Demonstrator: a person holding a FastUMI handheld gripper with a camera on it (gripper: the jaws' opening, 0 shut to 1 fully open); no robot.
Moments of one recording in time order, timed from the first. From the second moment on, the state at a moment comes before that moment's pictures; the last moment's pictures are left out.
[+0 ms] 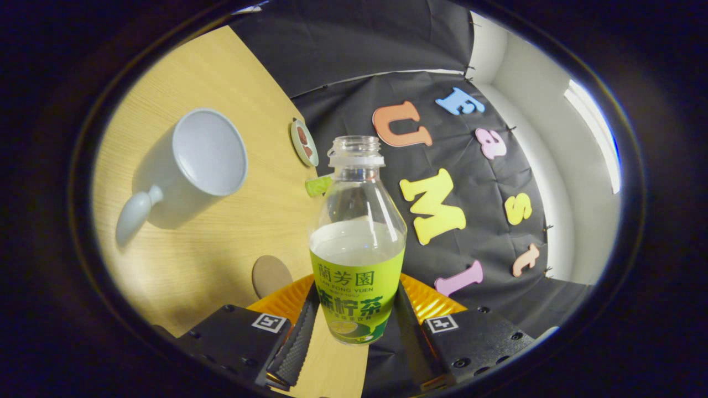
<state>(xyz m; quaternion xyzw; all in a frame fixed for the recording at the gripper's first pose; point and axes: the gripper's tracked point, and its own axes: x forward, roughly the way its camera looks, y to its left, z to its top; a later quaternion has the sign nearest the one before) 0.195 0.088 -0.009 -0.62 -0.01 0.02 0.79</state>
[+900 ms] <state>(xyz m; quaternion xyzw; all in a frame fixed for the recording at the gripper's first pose) 0.189 0.108 0.003 -0.67 -0.05 0.01 0.74</state>
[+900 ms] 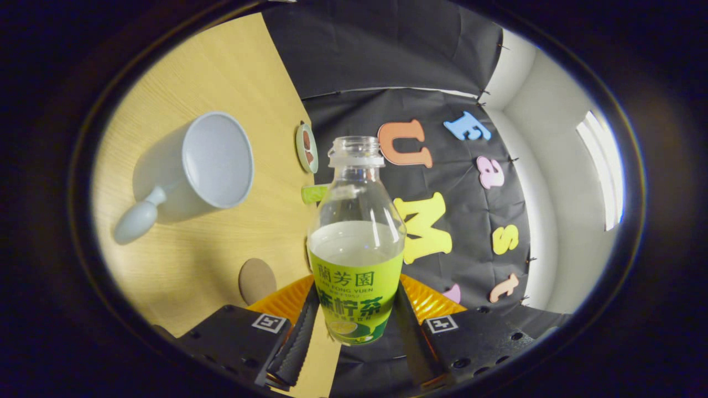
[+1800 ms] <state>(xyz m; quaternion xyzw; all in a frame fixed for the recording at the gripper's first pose) 0.194 0.109 0.024 -0.75 -0.09 -0.02 0.66</state>
